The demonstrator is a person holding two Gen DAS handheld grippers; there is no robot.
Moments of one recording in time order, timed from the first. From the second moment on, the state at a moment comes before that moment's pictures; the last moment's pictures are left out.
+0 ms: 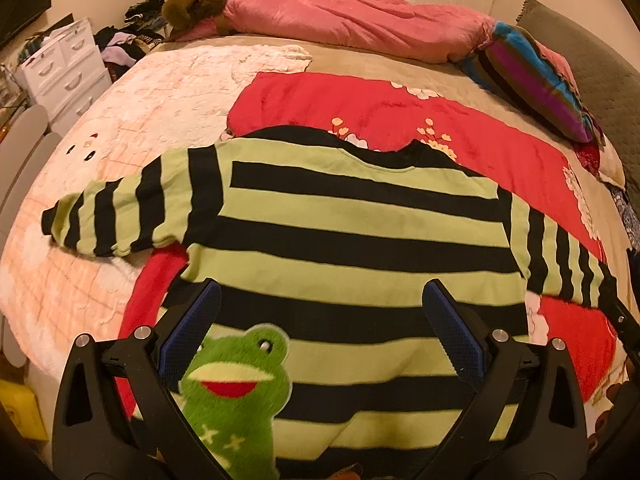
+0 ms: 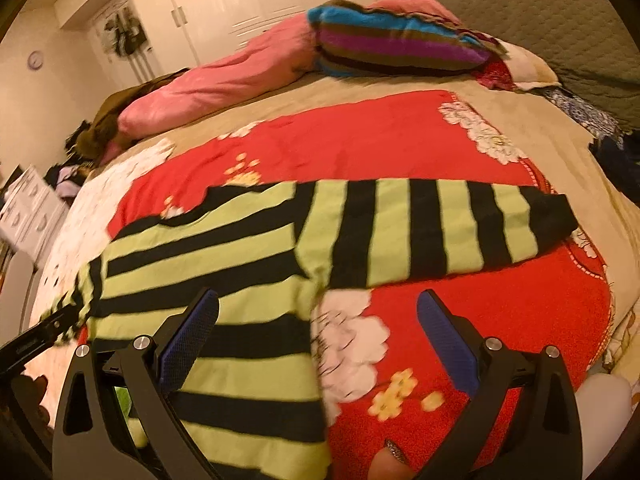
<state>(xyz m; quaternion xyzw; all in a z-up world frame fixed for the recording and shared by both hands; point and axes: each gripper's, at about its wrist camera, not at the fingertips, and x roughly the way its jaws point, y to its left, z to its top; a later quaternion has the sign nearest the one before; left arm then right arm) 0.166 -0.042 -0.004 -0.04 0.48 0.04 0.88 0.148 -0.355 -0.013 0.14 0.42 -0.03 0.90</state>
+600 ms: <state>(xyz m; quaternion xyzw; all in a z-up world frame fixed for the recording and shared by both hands) 0.231 -0.067 -0.043 -0.05 0.48 0.06 0.87 0.174 -0.499 -0.047 0.14 0.41 -0.21 0.88</state>
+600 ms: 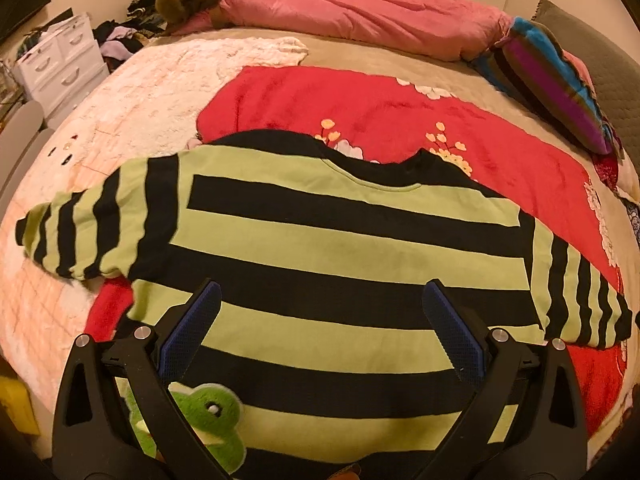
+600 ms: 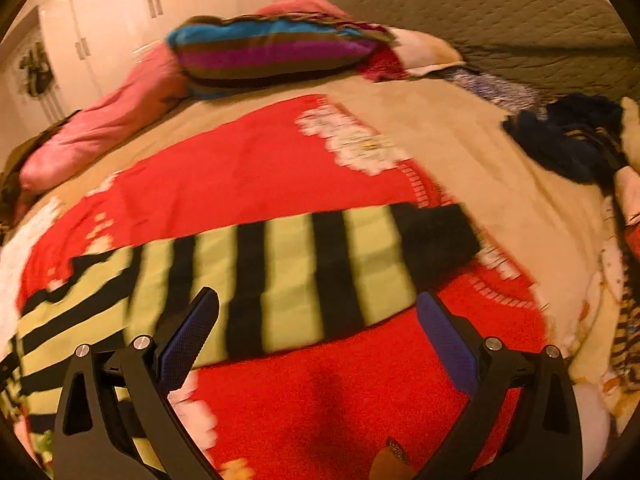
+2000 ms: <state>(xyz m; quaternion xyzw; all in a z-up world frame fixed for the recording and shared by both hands) 0.232 -0.054 -0.118 -0.05 0.46 0.00 0.89 0.209 -0.548 -0.048 0.21 0.38 -0.10 0.90</state>
